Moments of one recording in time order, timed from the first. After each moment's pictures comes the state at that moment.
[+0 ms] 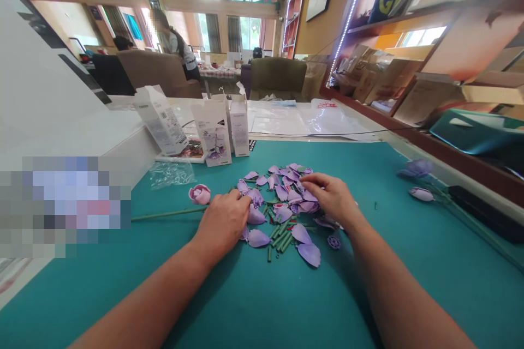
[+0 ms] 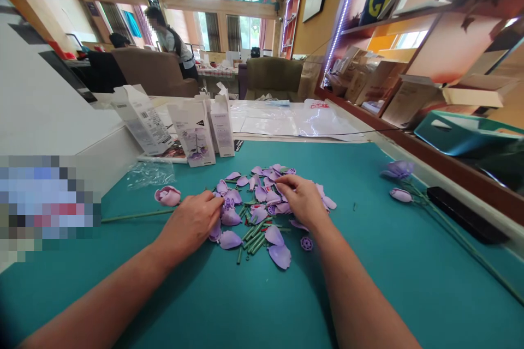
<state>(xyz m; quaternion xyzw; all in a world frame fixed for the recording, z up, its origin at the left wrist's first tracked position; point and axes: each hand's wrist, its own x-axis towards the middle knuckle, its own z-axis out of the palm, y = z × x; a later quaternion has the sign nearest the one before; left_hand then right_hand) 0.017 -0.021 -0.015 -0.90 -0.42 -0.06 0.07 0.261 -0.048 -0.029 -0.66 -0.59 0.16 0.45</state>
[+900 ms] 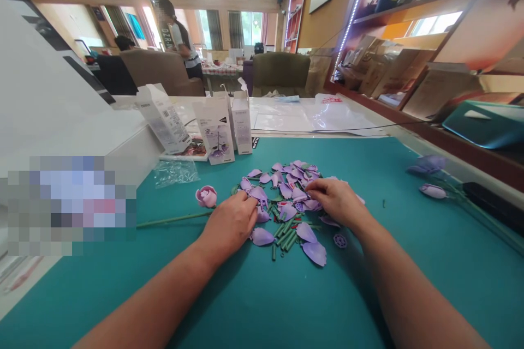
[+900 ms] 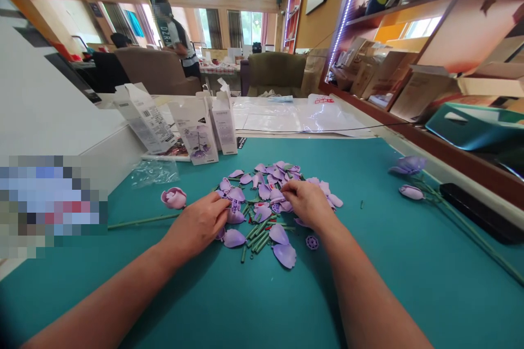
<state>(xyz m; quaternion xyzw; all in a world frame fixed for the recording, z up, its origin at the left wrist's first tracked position) 0.019 -0.018 -0.026 -0.91 -0.41 -0.07 0.00 0.267 -0.051 -0.028 -0.72 -0.65 0.09 0.23</state>
